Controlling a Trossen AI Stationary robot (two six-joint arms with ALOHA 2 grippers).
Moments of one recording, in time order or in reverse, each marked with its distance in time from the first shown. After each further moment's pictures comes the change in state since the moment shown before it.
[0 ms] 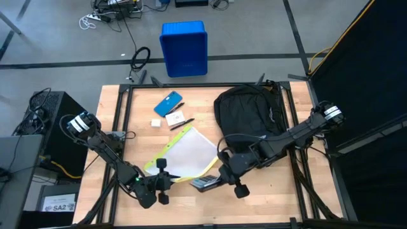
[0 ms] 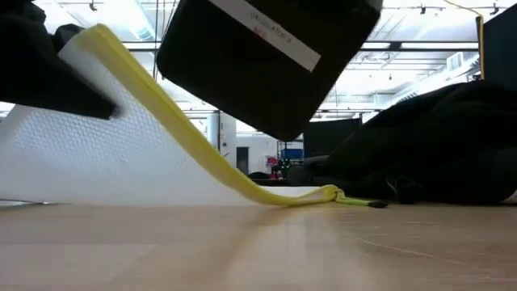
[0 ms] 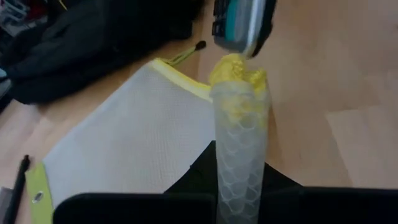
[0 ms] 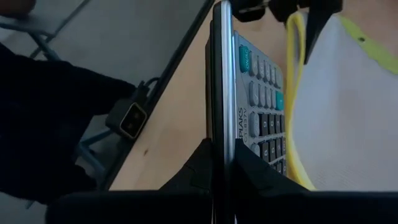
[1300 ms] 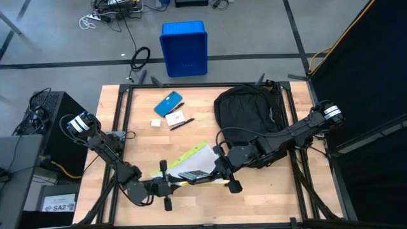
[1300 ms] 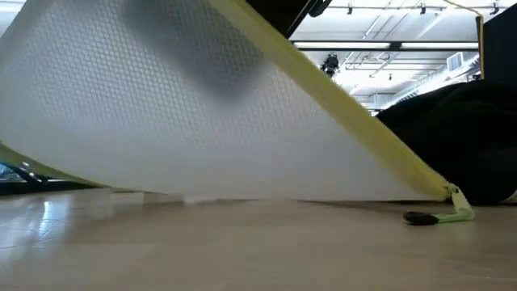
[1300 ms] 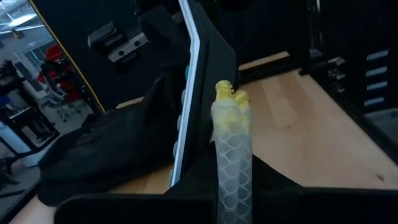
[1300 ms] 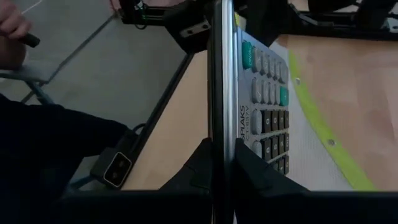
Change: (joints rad) left arm 0.000 0.001 0.000 0.639 -0.123 0.509; right arm -0.041 0.000 0.000 0.141 0.010 0.011
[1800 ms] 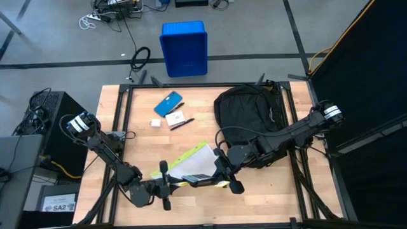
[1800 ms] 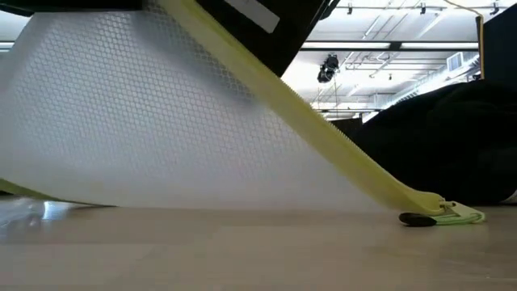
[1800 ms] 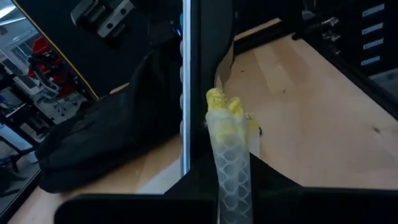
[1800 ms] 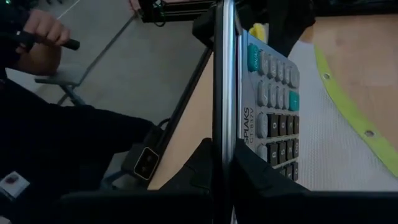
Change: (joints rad) left arm -0.008 -0.001 0.002 -0.199 0.021 -0.091; right arm 0.001 -0.011 0.000 -0.016 -0.105 0.079
